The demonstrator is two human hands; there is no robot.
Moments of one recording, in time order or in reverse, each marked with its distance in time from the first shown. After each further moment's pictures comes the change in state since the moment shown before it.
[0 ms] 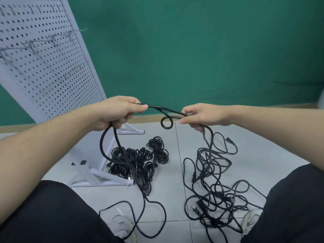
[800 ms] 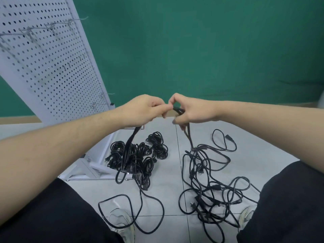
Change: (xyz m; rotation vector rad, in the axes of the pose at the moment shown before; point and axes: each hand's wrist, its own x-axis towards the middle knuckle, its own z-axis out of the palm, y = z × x) left_hand 0.010 0.003 0.046 0.432 0.071 0.381; right_hand 0.012 -0.035 0.023 -0.105 -0.013 -0.119
